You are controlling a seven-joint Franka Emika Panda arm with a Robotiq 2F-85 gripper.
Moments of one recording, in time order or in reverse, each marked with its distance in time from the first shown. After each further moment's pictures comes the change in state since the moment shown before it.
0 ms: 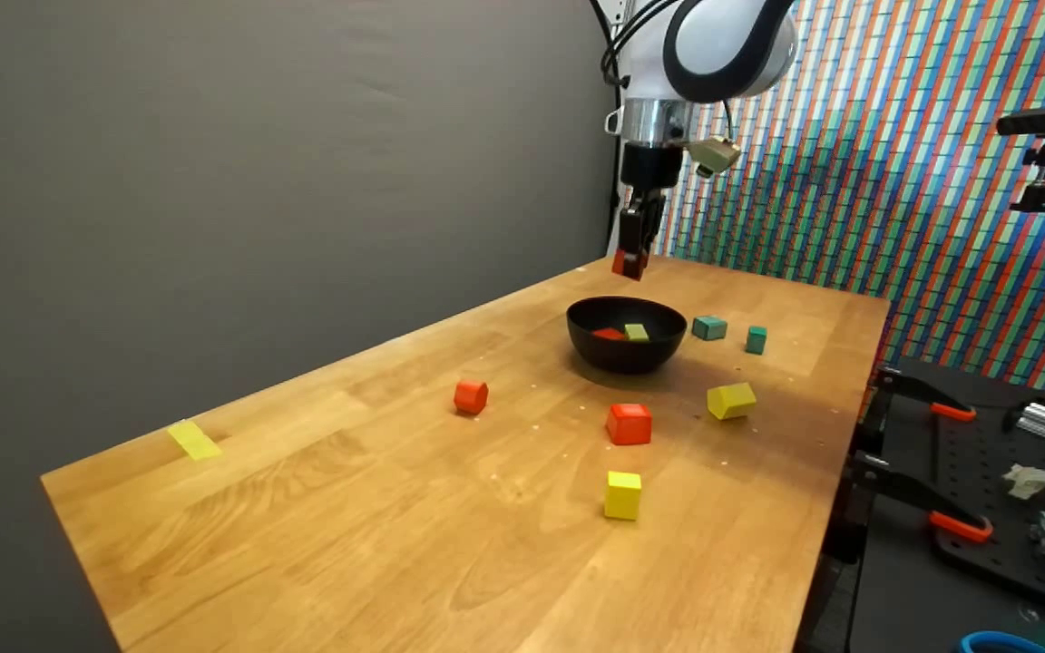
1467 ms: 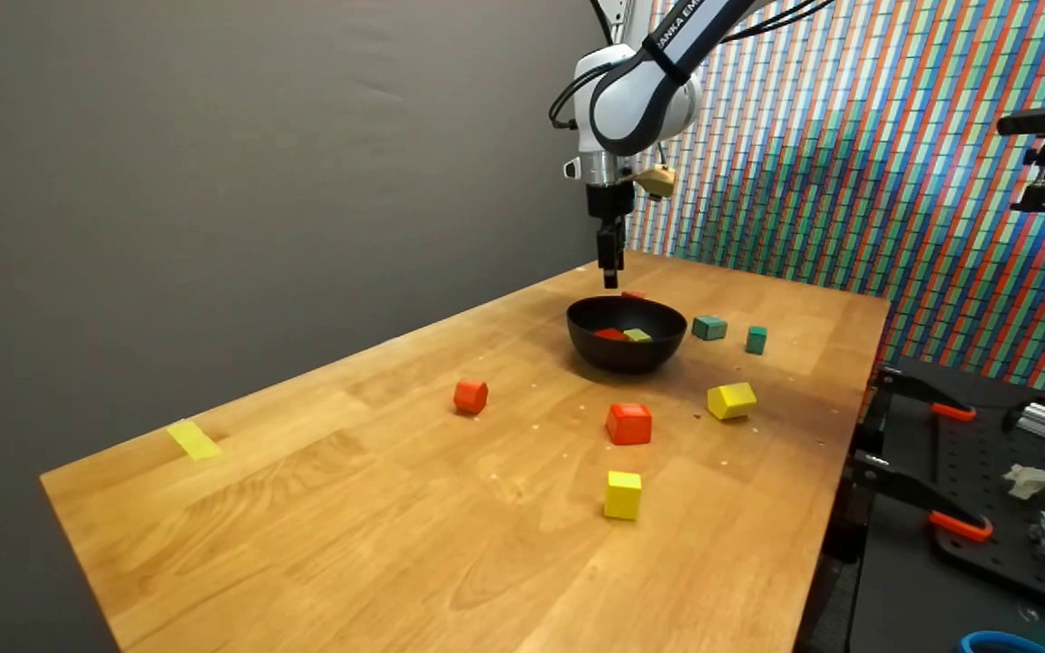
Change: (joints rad) arm -0.064 0.405 -0.049 0.506 -0.103 -0.243 -0.231
